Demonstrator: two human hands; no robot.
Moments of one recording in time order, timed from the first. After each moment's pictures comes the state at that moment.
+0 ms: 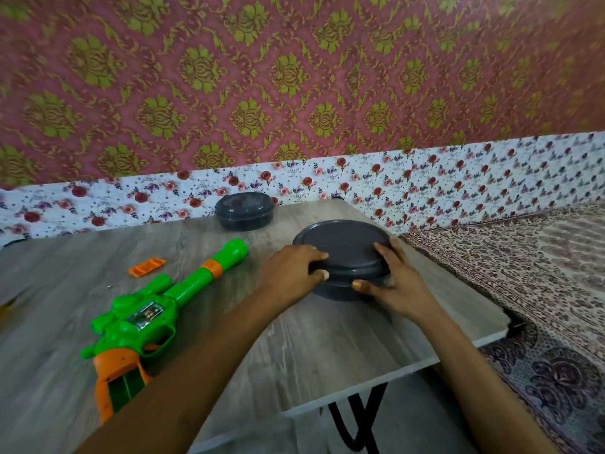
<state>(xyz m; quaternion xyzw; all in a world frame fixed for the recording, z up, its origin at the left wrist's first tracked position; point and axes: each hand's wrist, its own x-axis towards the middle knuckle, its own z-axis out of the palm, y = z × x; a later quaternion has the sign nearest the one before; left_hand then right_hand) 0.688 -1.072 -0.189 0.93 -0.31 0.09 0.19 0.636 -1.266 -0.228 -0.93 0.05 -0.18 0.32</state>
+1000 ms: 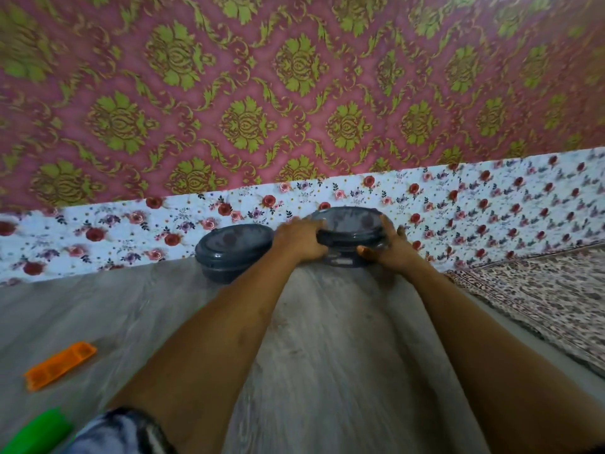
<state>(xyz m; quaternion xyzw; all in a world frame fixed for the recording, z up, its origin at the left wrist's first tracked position) 0.974 -1.137 -0.184 0.96 -0.26 0.08 0.08 0.945 -1.338 -0.236 -0.90 0.08 -0.14 0.40</state>
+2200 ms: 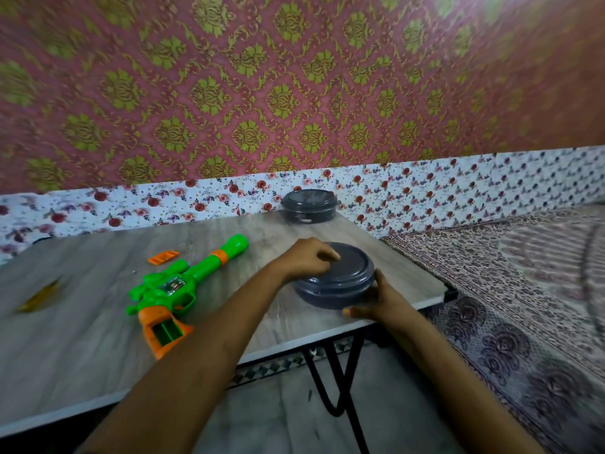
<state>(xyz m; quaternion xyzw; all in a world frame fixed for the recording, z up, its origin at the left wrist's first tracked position) 0.614 -1.084 -0.153 0.89 -0.39 -0.04 0.24 0.552 -1.263 -0.258 -0.87 0.10 -0.07 0.47</state>
